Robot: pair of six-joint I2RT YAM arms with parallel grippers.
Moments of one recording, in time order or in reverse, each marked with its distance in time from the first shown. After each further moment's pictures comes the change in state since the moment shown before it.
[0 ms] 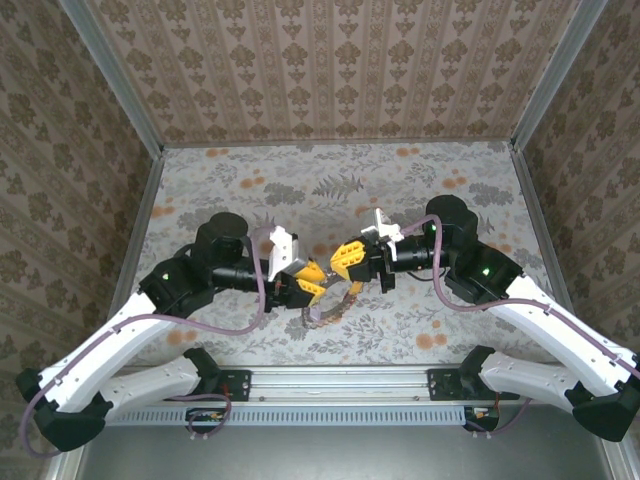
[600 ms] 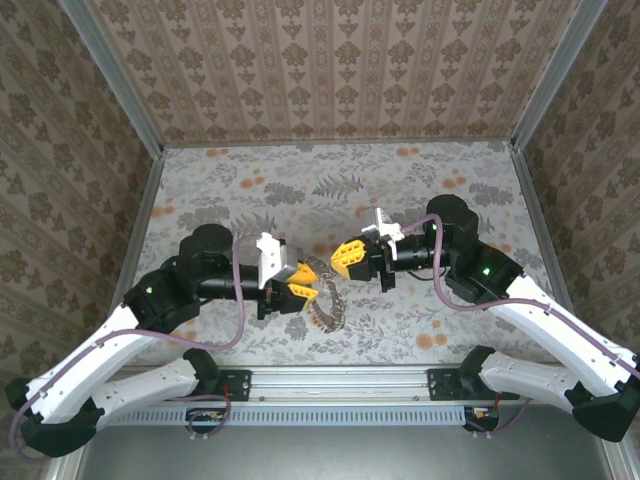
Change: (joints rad) left arm -0.034 -0.097 -0.003 -0.014 -0.127 -0.027; right arm -0.003 0.000 0.001 0.000 0.002 0.000
